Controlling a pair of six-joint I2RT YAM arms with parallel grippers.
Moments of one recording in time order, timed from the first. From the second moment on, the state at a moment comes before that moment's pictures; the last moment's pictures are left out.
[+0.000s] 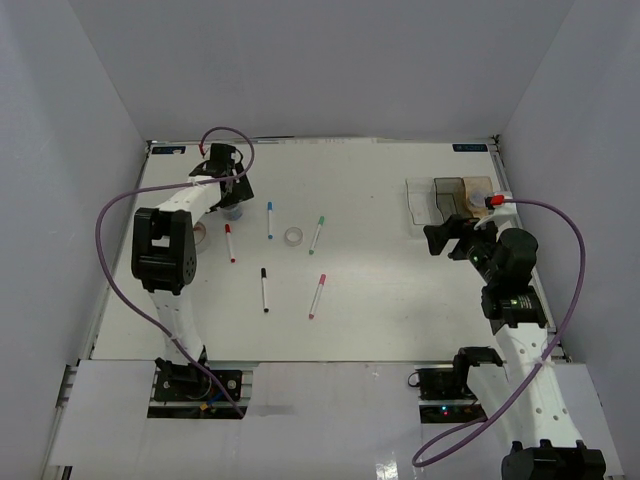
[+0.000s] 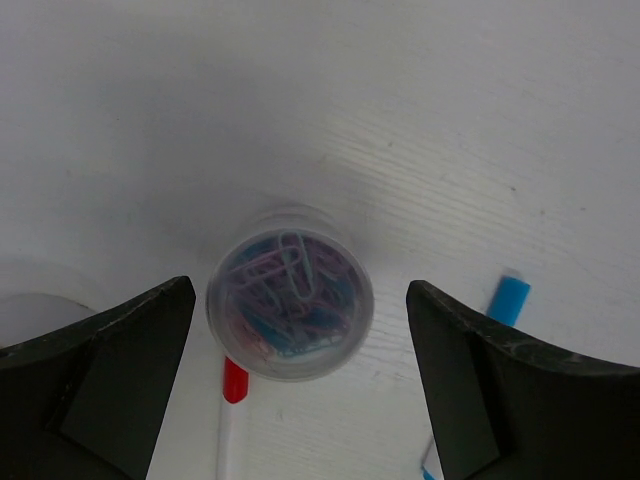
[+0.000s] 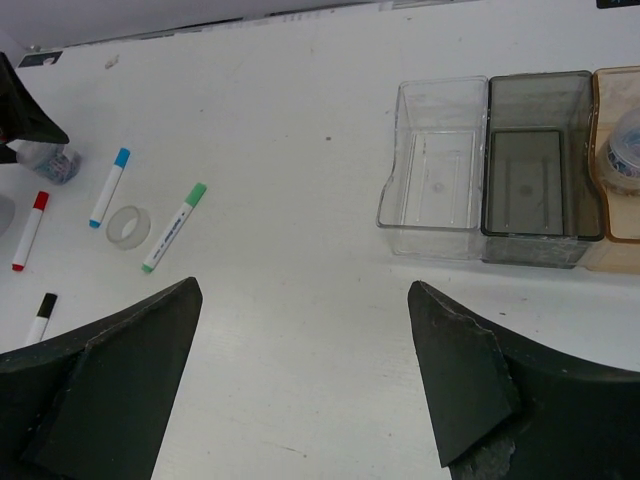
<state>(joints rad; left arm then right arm) -0.14 1.99 1.50 -0.42 -0.26 -0.41 0.02 0.65 0.59 -0.14 -0.31 0.23</state>
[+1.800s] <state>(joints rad) -0.98 2.23 1.78 -0.48 -0.19 -0.34 0.04 0.61 0.59 -0.19 -0.35 0.21</state>
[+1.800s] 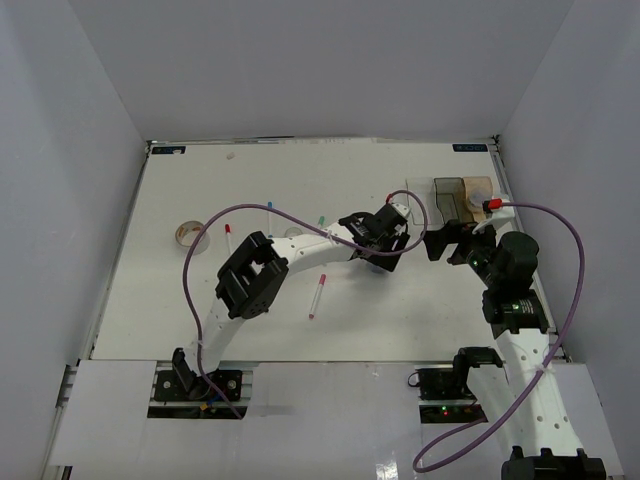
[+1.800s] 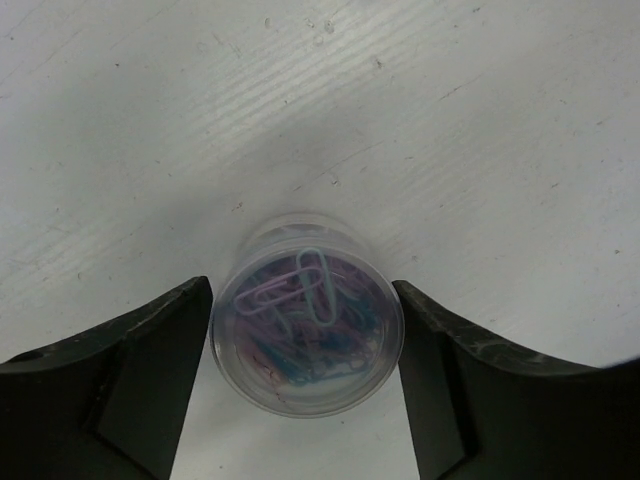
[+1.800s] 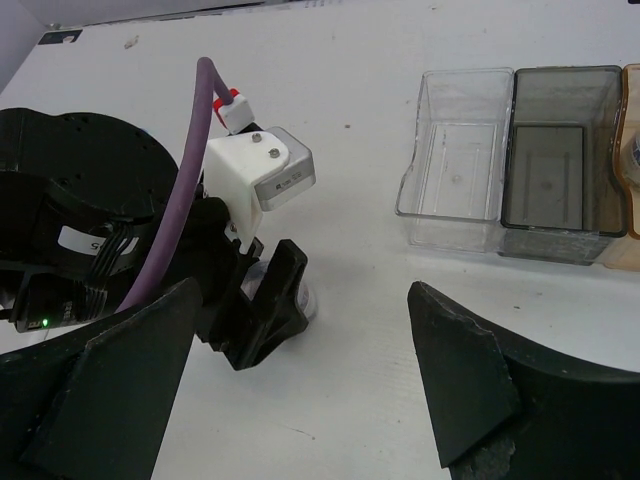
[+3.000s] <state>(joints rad) -0.40 0.85 0.80 -0.41 -0.37 -0.33 0.56 1.27 0.84 -0.34 0.02 0.16</state>
